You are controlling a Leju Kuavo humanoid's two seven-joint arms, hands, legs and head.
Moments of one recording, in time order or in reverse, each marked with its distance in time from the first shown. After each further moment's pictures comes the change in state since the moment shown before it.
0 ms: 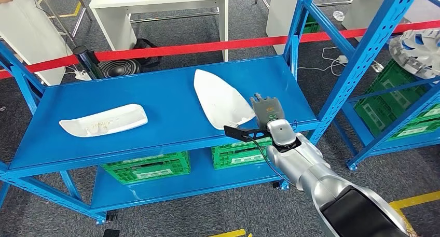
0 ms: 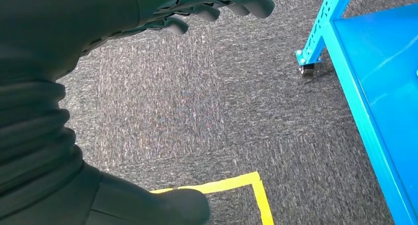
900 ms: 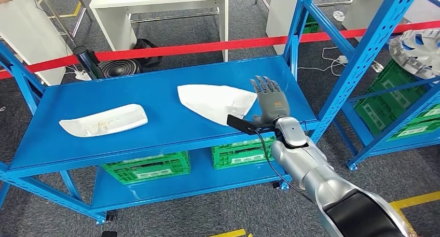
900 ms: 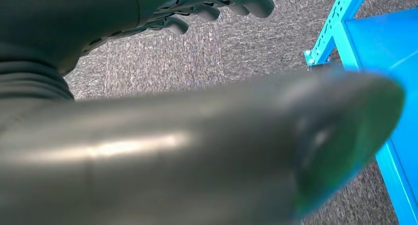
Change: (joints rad) left arm 0.005 -0.002 0.001 0.000 0.026 -0.002 0.010; right arm 0.030 -0.003 -0.160 -0.036 -0.174 -0.215 -0.250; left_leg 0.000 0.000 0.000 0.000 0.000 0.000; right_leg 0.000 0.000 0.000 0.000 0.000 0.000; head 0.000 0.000
